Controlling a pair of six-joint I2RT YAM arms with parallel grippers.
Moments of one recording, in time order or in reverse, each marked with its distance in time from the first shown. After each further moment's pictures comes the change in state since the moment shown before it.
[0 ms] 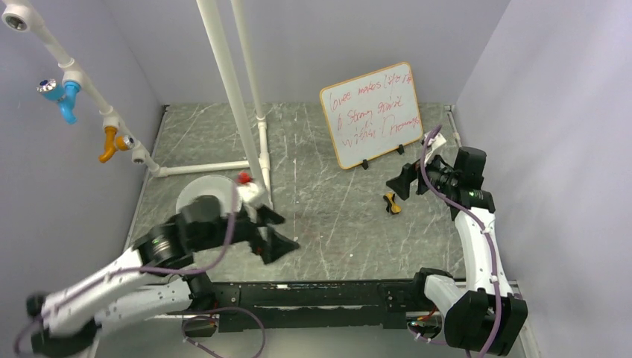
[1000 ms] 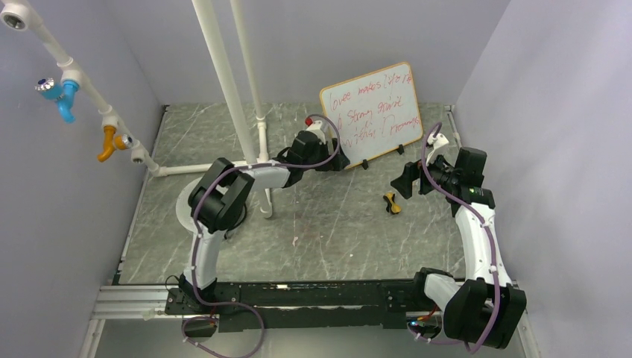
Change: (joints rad) left arm 0.143 1.532 0.539 0.748 -0.182 -0.189; right arm -0.033 0.048 -0.021 -0.027 0.033 -0.067
